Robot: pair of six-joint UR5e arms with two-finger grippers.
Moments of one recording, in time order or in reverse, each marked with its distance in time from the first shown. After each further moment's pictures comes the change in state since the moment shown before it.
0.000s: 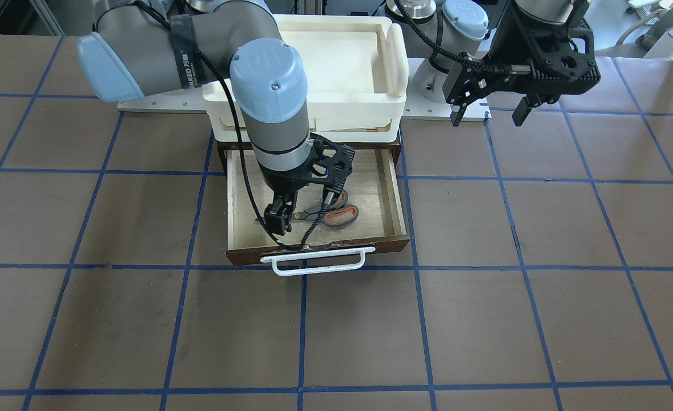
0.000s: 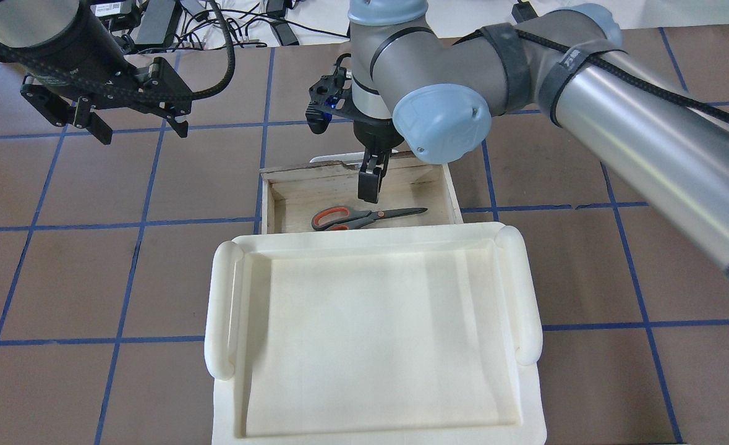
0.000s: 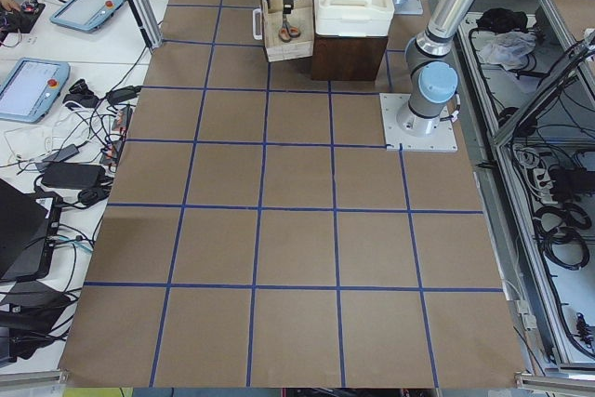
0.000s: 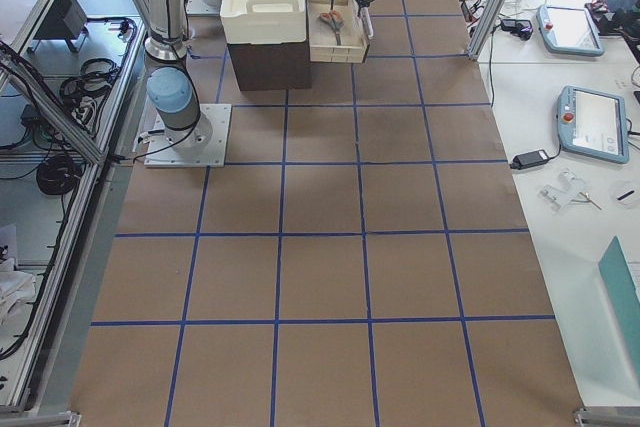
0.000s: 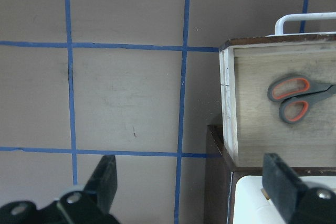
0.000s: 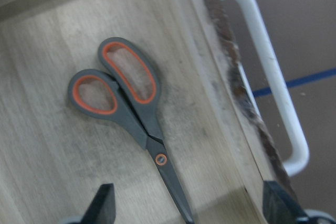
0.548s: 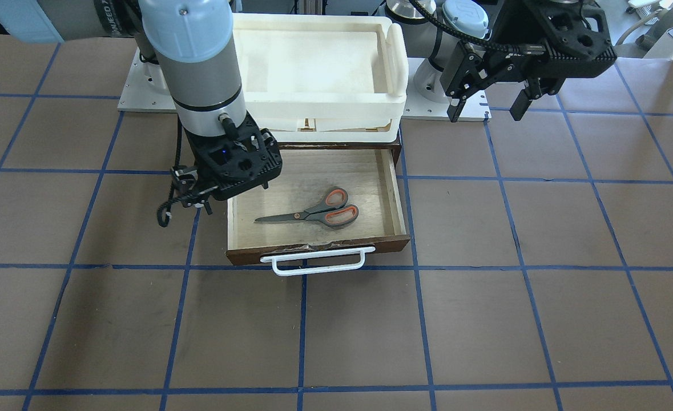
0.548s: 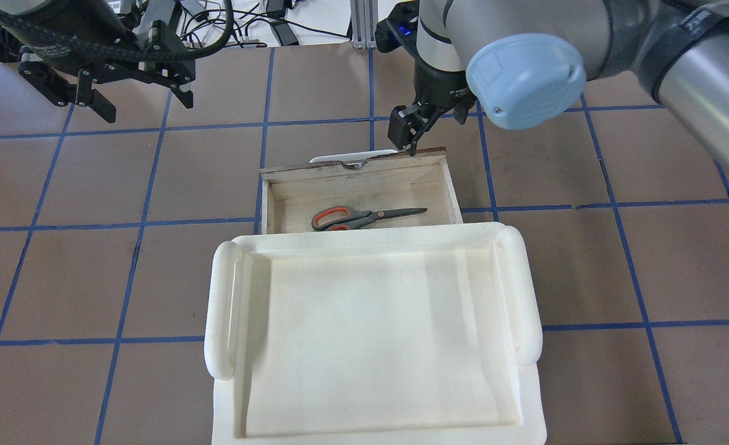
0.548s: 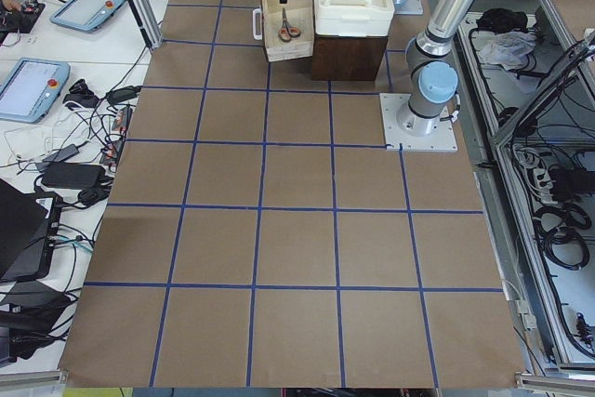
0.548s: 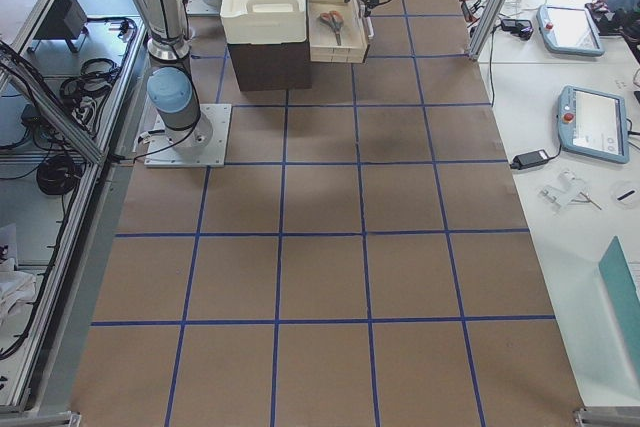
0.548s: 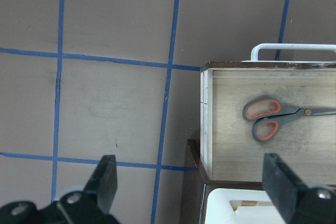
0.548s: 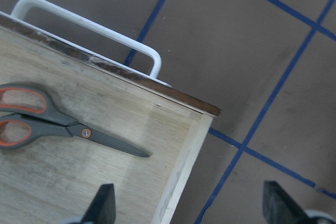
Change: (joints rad) left arm -0.014 -0.038 0.070 0.004 -0.042 -0.084; right arm -0.107 -0.123 0.004 0.054 -0.100 0.581
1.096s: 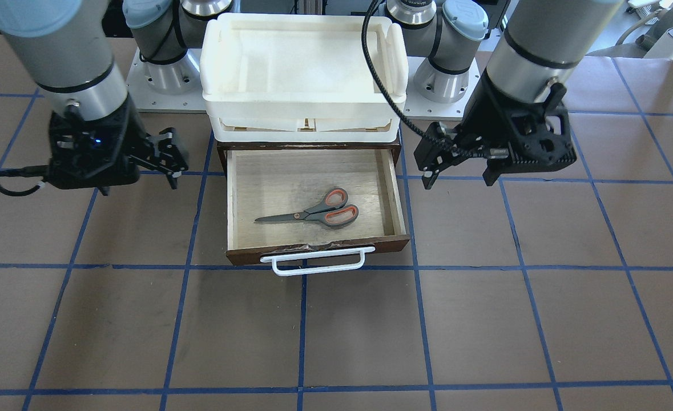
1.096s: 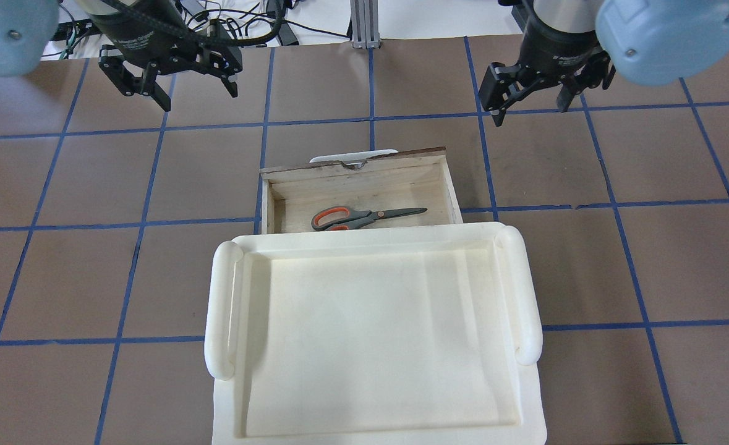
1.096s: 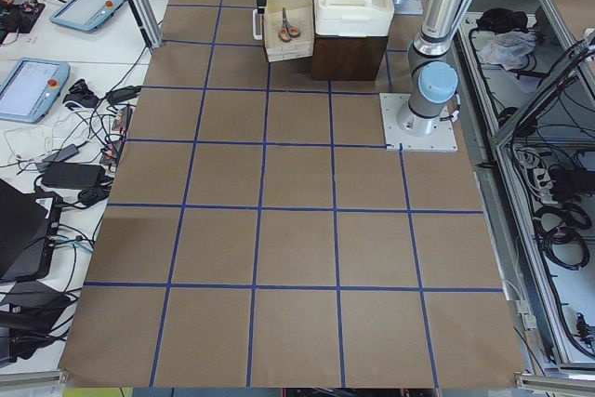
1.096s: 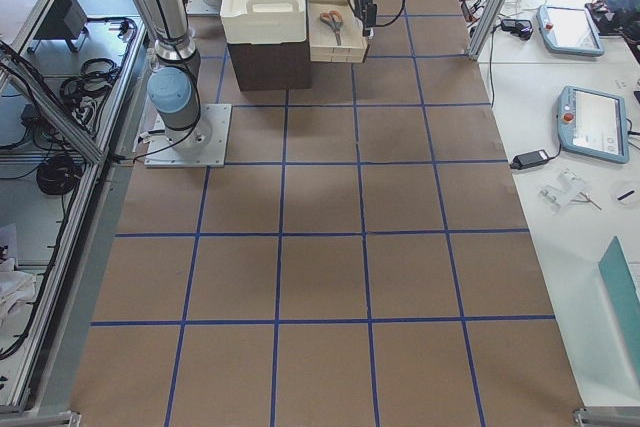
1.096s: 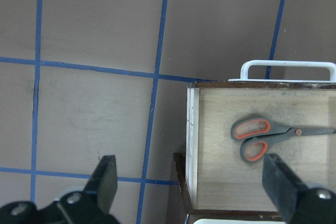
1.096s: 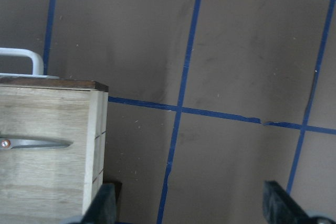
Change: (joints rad) left arm -0.046 -0.165 0.015 0.144 -0.013 -0.053; right arm -0.220 -0.070 0.004 0.084 -0.012 0.120
